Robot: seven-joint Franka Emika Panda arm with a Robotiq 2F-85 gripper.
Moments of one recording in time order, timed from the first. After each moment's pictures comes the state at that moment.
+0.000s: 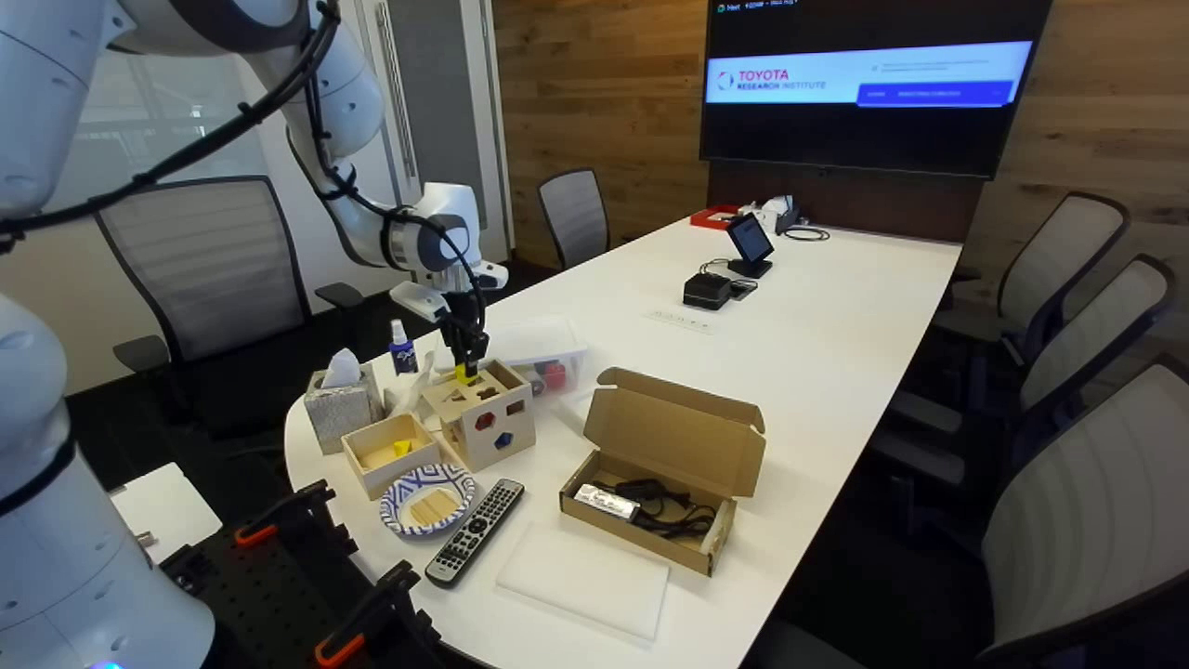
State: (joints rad) arm 0.31 0.62 0.04 -2.01 0.00 2.59 0.42
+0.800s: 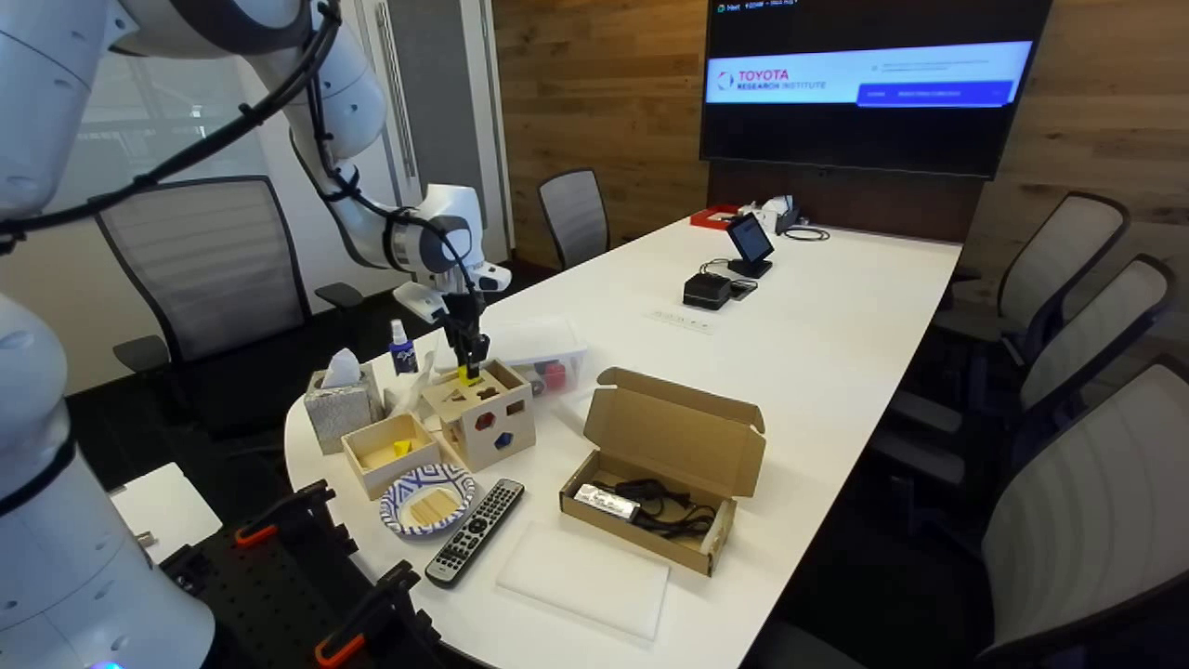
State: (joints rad) arm 0.31 0.63 0.03 -2.00 0.00 2.59 0.49
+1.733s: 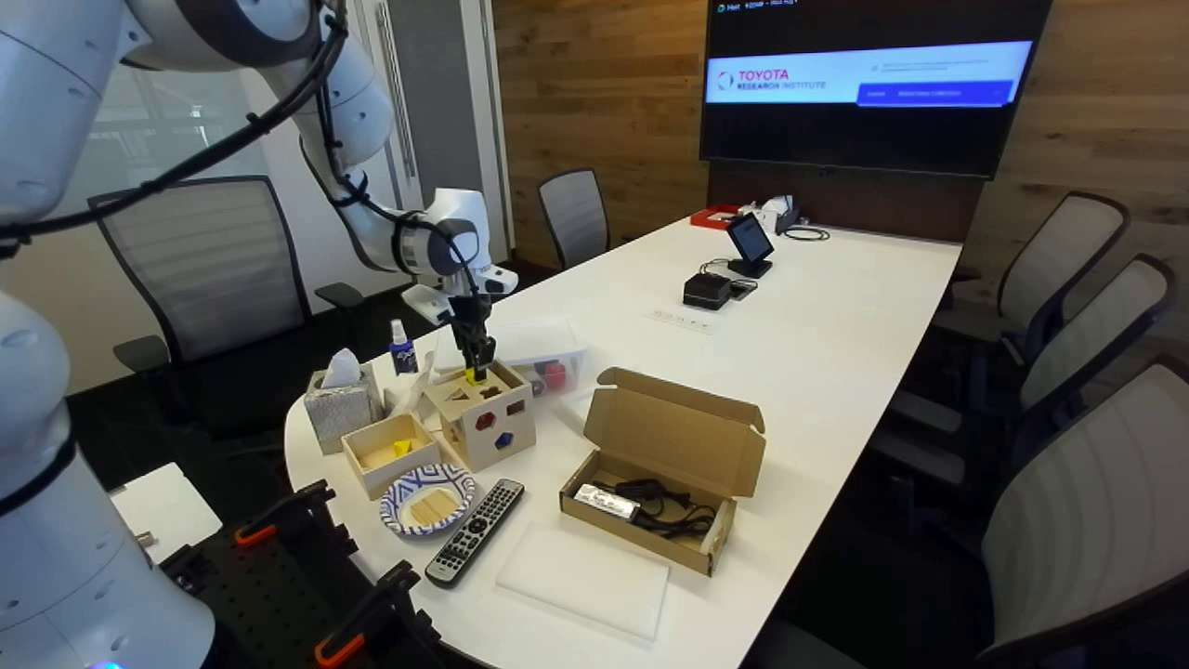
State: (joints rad) arm 0.33 0.67 0.01 -1.95 0.00 2.57 0.52
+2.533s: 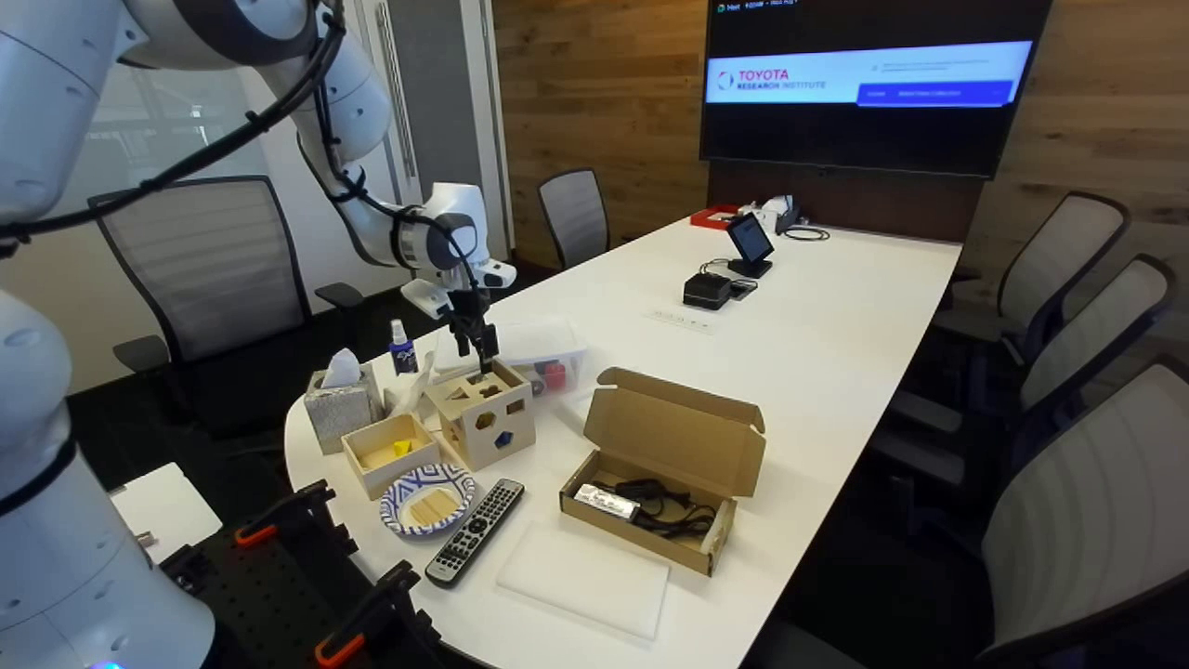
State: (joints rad) arm 0.34 0.66 0.01 -1.94 0.00 2.57 0.52
